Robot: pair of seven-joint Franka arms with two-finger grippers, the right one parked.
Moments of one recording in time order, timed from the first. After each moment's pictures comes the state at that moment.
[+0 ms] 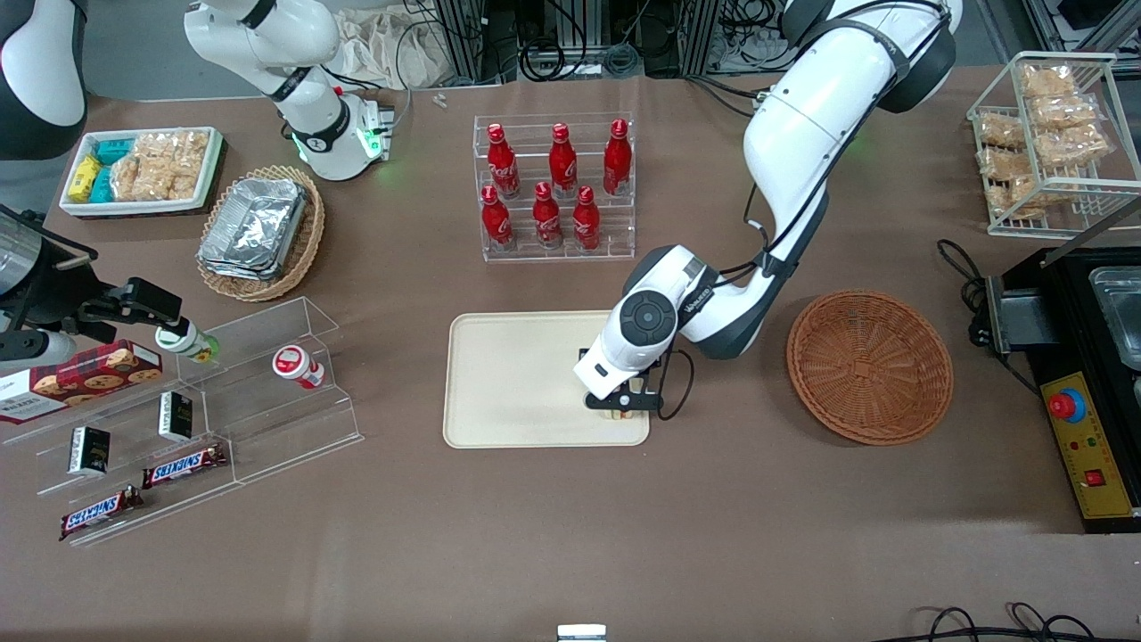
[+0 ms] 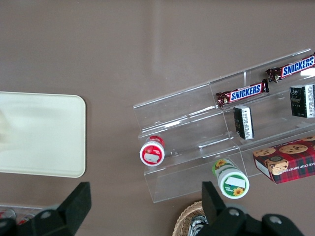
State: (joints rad) arm -0.42 0.80 -0.31 -1.47 0.08 2.21 -0.67
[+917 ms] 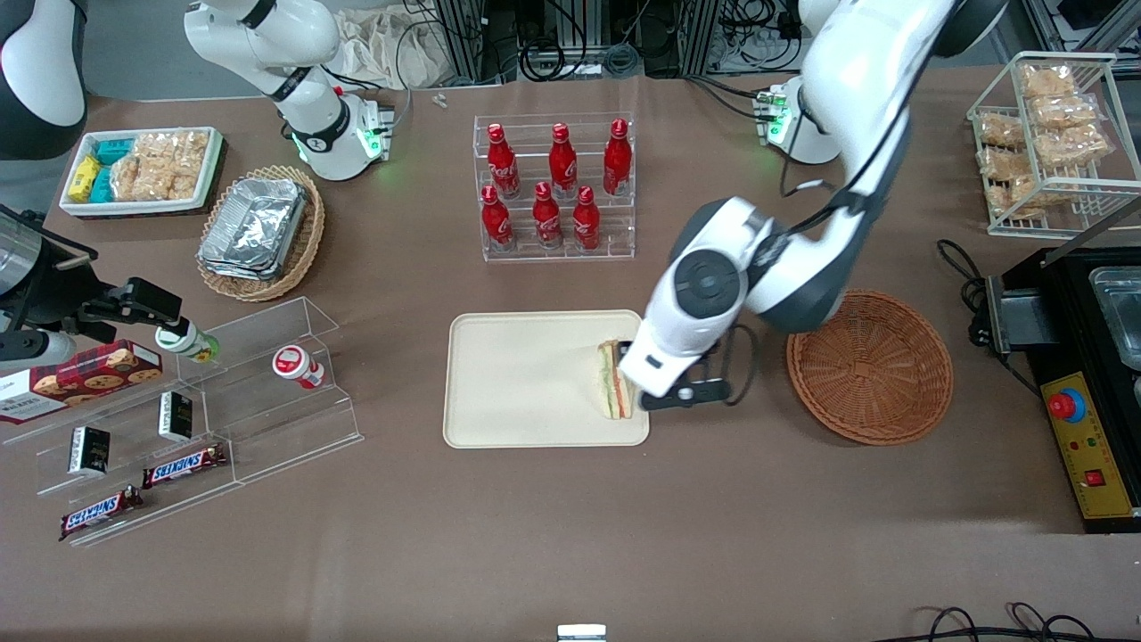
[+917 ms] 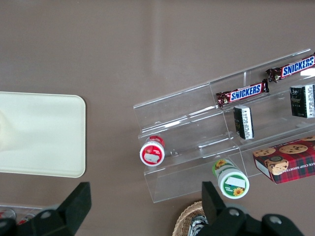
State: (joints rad) arm -0.30 0.52 -0.30 -1.43 0.09 1.88 -0.77
